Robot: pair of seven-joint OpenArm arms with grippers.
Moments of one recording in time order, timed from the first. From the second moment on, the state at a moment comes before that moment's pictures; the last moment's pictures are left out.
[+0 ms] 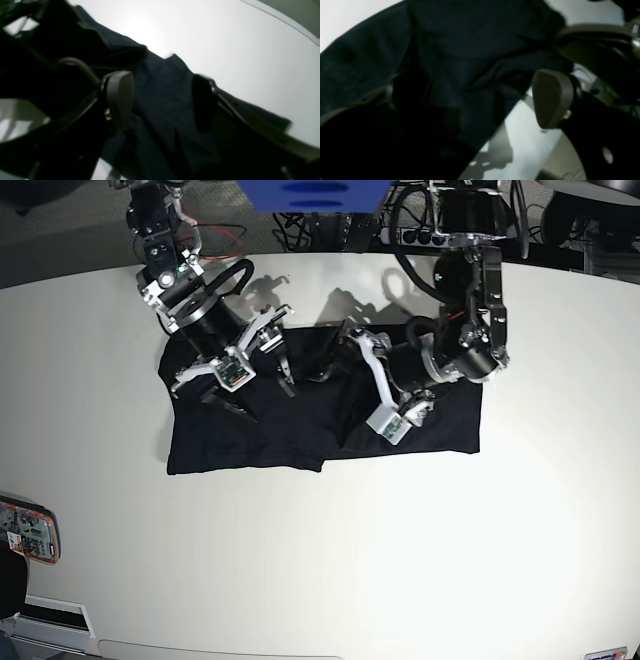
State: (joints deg) left arm 7.4 5.7 -4.0 99.3 -32.8 -42.0 62.0; right arm -23.3 12.4 -7.8 109.7 -0.5 23.1 -12.9
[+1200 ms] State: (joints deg) left arm 21.4 -3.0 -5.0 118.9 -32.9 -42.0 61.3; right arm -14.9 12.1 -5.8 107.9 -0.3 23.3 -17.5
